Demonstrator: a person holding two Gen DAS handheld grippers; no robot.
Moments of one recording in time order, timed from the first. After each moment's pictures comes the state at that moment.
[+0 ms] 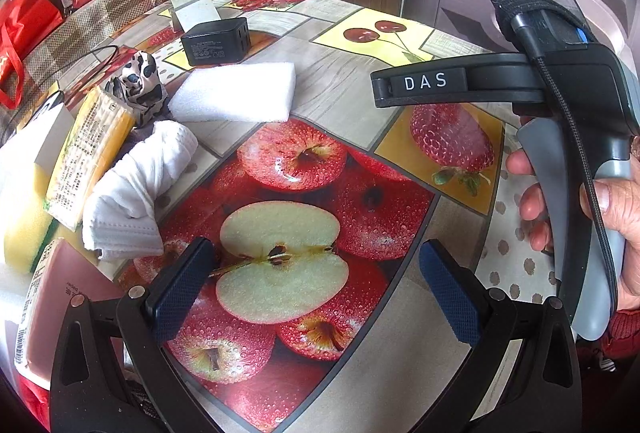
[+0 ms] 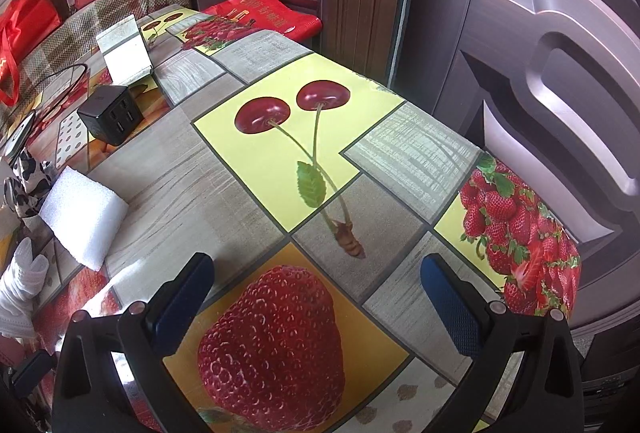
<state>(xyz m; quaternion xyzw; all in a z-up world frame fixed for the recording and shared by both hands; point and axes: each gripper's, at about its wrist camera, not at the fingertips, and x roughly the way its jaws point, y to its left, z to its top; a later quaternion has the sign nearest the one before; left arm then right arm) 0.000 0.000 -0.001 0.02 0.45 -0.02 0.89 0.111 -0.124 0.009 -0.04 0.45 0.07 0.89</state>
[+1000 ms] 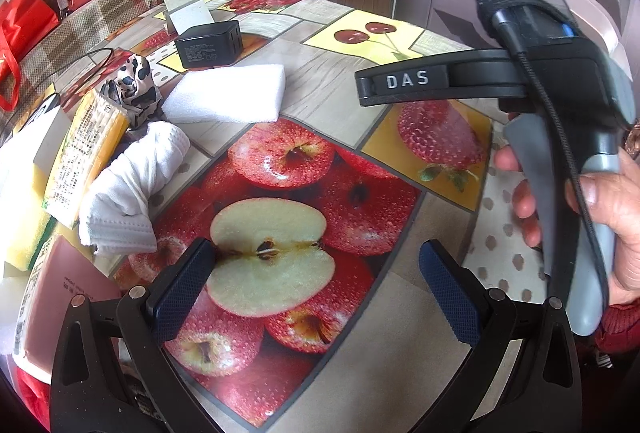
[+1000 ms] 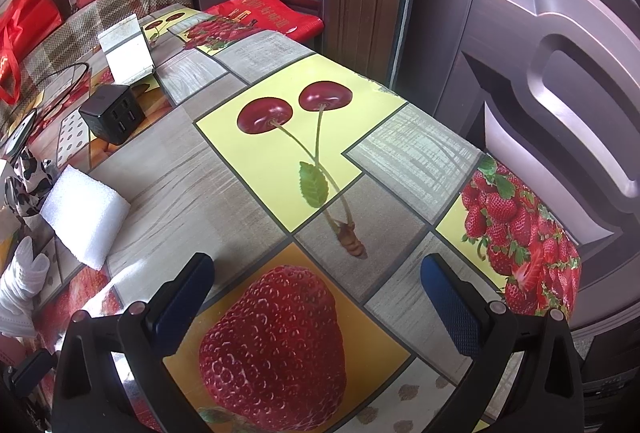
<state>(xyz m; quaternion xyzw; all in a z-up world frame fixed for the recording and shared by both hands) -0.010 -0.001 0.006 0.01 0.43 -0.03 0.90 0.109 -0.121 0.011 -0.05 0.45 0.07 0.89</state>
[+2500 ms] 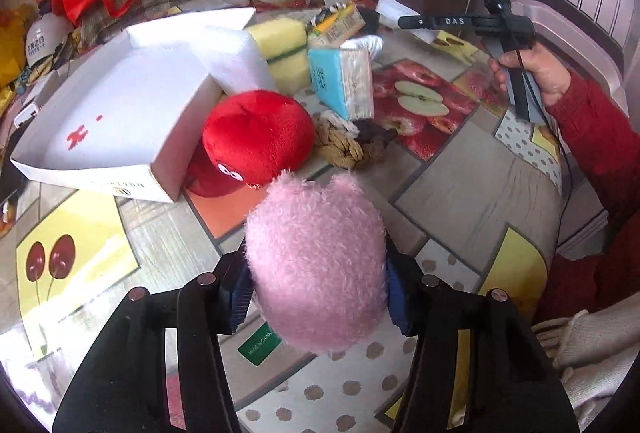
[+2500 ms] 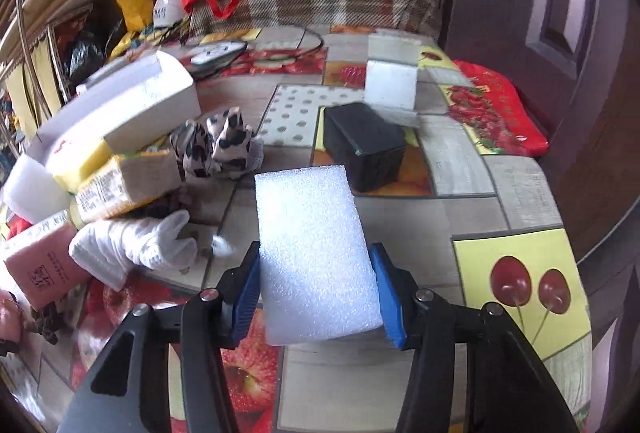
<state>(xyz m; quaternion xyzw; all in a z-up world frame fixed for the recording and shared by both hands) -0.209 0.105 0.024 -0.06 0.40 0.07 0.91 0.102 -0.031 0.035 -0.18 0.32 0.43 0.82</state>
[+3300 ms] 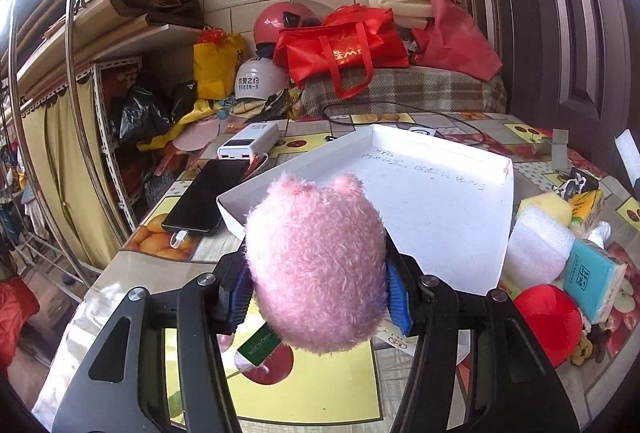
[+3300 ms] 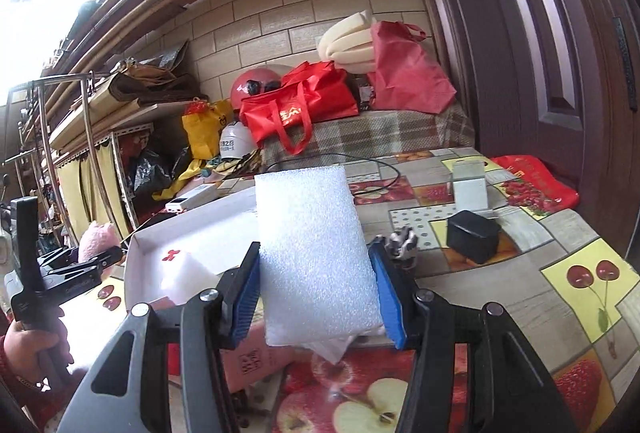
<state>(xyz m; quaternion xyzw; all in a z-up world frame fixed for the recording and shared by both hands) -0.233 0.219 0.049 -0.07 0.21 0.42 0.88 -0.028 -0.021 0.065 -0.01 0.16 0.52 0.84</state>
